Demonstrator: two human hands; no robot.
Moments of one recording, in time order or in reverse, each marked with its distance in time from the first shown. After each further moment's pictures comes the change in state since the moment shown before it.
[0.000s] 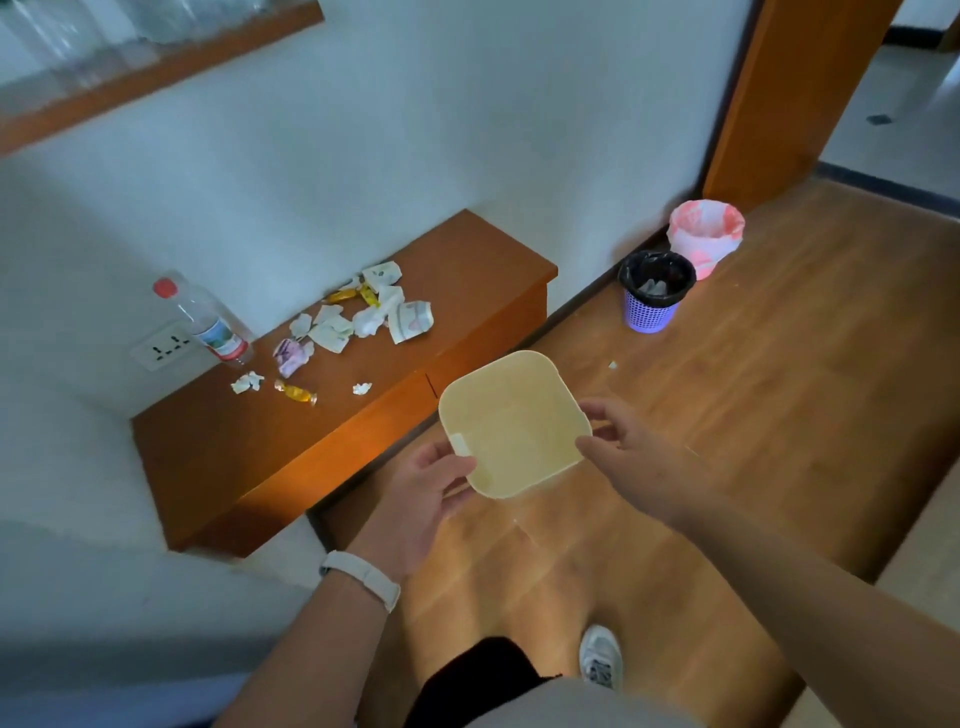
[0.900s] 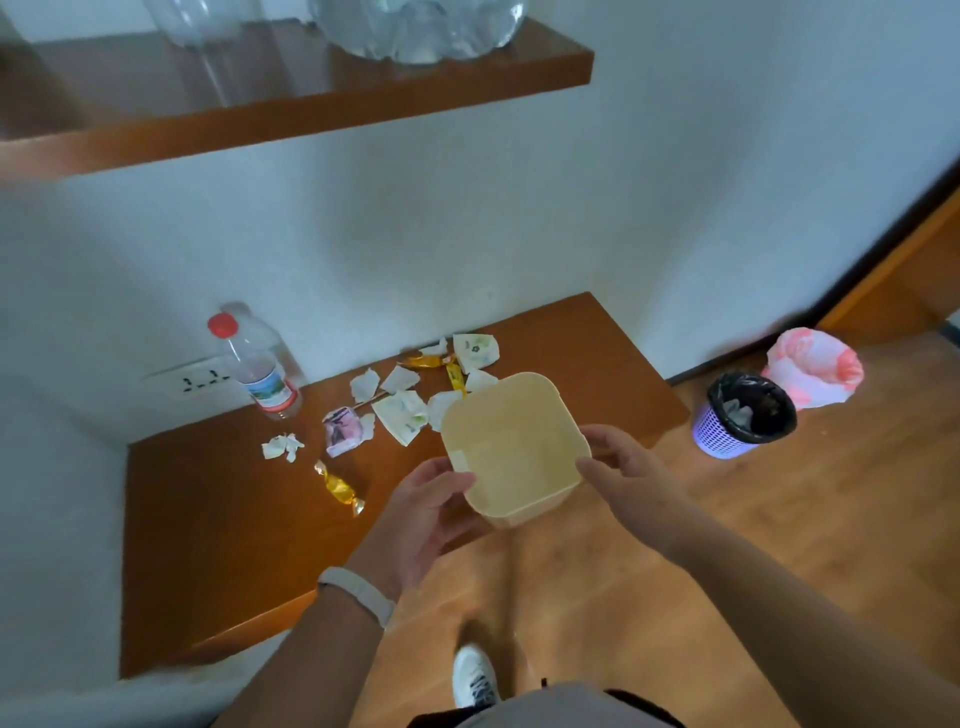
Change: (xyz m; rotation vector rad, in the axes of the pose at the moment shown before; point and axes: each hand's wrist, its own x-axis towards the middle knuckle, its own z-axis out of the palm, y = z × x) left_hand 0.210 0.127 -0.139 -0.390 0.074 -0.020; right_hand 0.301 -0.104 0.101 -0.139 -0.191 0.005
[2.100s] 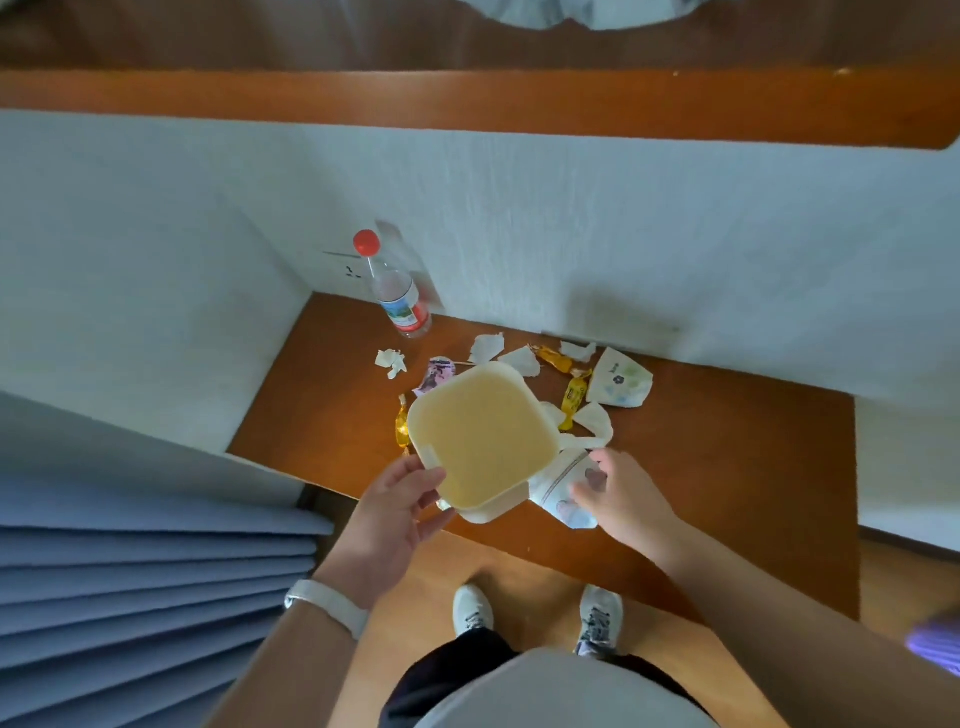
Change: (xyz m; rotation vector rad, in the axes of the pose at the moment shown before) left_hand 0.041 0.021 0.045 -0.378 0.842 0.102; right_hand 0.268 0.070 0.044 -0.658 -0.674 -0.176
